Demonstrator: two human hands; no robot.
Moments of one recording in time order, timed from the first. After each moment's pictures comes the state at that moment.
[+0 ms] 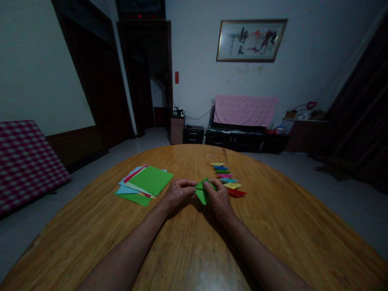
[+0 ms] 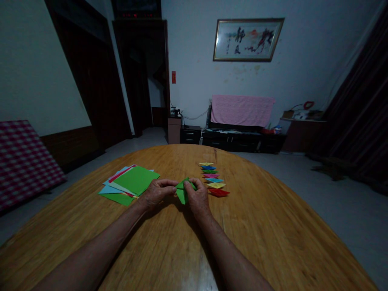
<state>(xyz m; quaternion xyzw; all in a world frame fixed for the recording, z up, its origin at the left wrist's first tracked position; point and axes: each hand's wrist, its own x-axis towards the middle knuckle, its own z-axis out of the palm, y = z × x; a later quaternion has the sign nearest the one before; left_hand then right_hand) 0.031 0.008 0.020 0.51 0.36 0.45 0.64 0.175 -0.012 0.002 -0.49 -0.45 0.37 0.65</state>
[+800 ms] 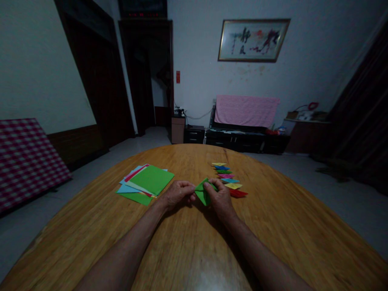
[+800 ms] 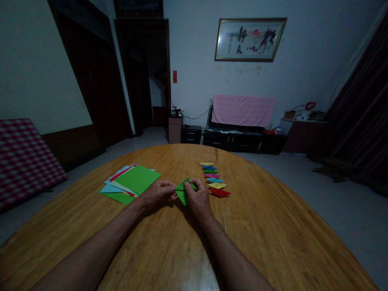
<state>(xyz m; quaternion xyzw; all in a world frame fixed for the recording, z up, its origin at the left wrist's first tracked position) 0.017 0.024 0.002 0.55 0.33 0.36 0.67 0.176 -0.013 0.003 -0.50 -0.48 0.33 0.64</state>
